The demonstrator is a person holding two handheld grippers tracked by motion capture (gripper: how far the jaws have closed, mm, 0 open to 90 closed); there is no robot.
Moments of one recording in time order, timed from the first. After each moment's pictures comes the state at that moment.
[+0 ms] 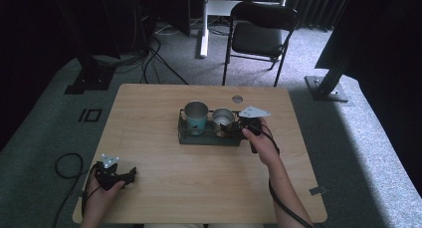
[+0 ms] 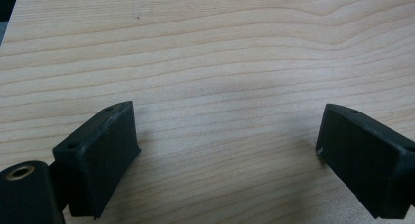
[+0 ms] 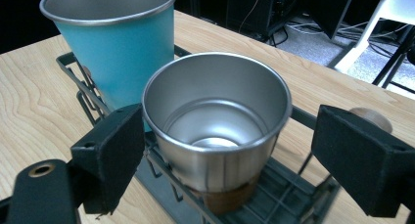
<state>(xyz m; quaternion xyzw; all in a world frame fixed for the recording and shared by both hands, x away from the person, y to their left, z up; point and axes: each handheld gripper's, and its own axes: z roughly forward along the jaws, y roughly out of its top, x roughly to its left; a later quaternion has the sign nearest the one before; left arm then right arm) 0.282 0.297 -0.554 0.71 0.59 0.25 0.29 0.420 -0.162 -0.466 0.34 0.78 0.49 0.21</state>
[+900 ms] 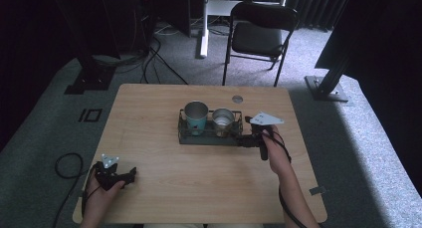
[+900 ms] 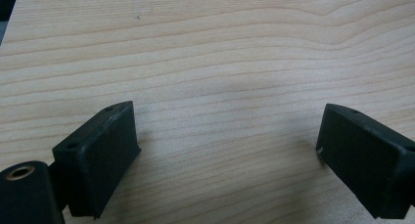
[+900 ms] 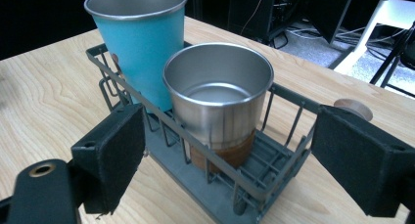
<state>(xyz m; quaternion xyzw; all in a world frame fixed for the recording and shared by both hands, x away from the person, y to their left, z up) 0.282 0.297 -0.554 0.71 0.59 0.25 0.29 0.389 -0.189 -0.457 0.34 0.77 0.50 0.21</state>
